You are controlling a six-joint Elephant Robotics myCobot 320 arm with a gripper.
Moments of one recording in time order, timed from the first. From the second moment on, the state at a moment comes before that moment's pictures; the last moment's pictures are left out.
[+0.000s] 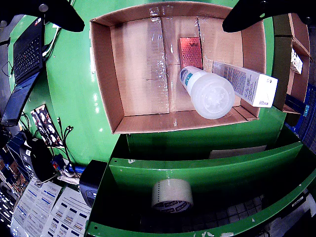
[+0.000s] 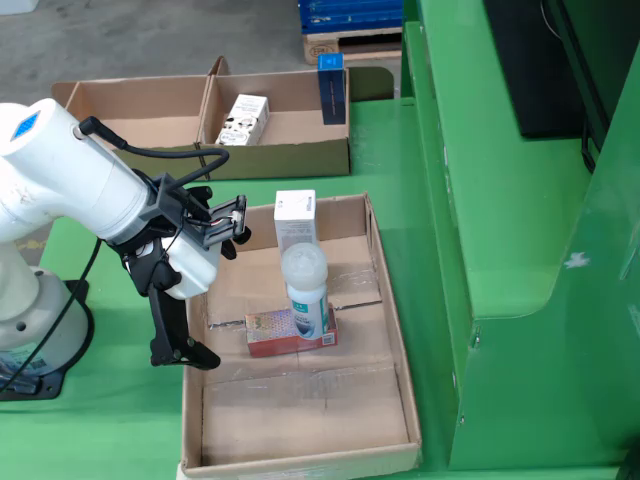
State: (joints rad) arm 0.00 -0.03 -1.27 0.24 1.58 0.00
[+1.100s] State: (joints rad) arm 0.00 -0.04 -1.27 0.24 1.57 0.00
